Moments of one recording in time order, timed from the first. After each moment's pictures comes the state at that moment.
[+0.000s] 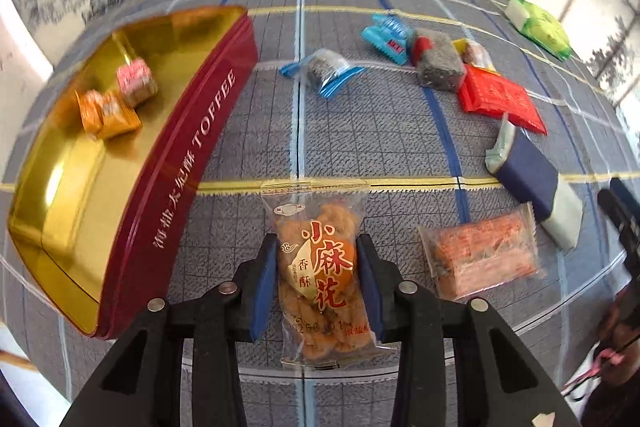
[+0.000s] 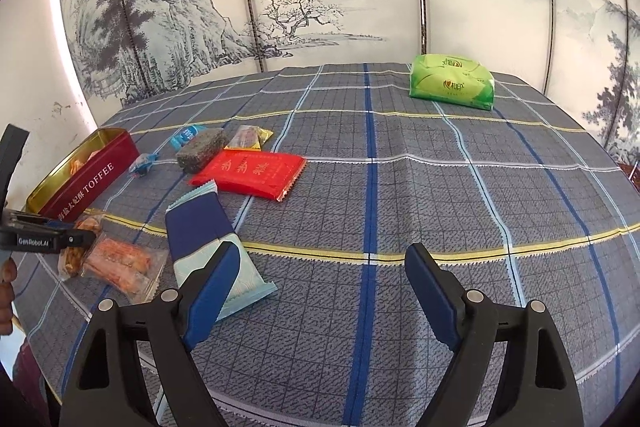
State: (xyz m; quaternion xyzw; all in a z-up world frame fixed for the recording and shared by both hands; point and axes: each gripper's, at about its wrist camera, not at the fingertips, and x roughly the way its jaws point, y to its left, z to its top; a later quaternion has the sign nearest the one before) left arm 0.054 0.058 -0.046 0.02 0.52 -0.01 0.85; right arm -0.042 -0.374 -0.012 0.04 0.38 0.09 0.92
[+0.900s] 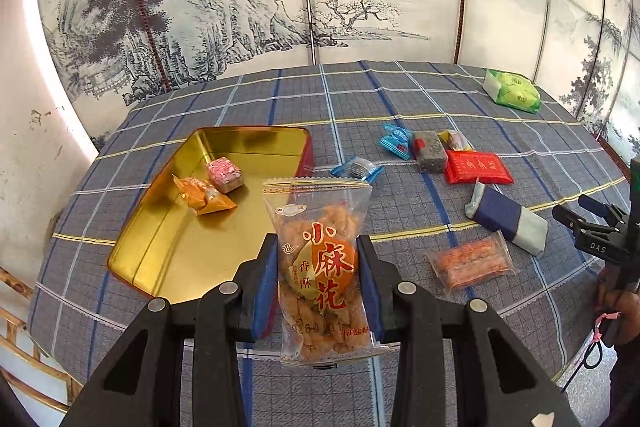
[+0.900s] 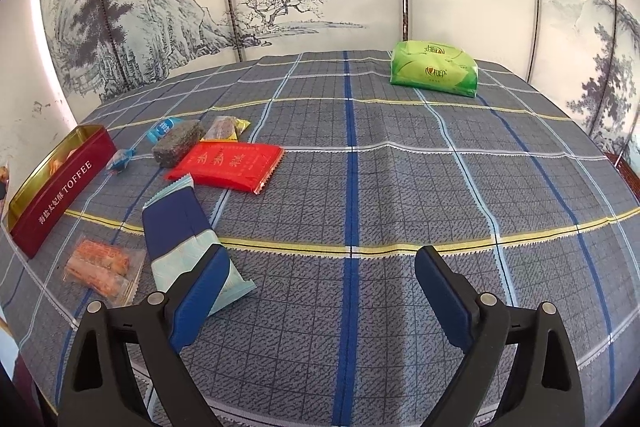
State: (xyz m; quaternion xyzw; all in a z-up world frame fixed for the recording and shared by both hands) left arm -0.013 0.100 0.038 0.04 0.37 -0.01 0.93; right arm -0.035 -0.374 -0.017 0.04 0.41 0.06 0.91
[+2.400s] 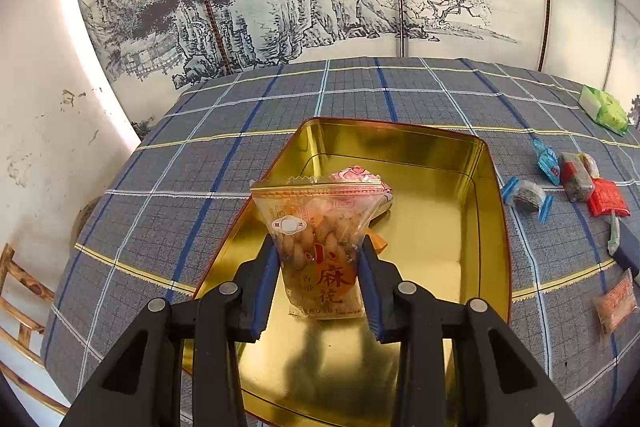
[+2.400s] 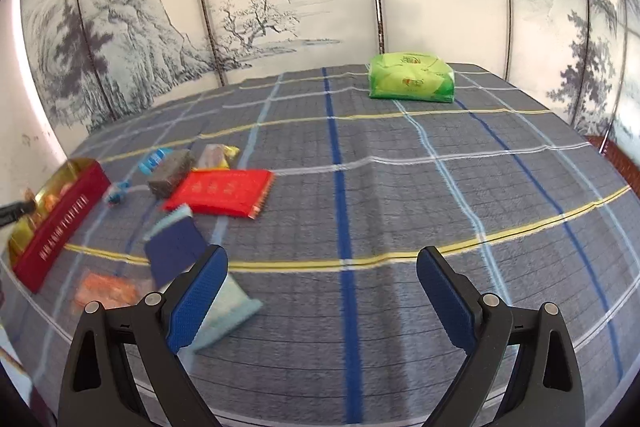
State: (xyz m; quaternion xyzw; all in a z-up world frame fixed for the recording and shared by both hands) left arm 0.071 0.225 -0.005 0.04 0.38 0.07 0.92; right arm -0.042 -0.374 -0.001 0.07 0.38 0.02 0.92
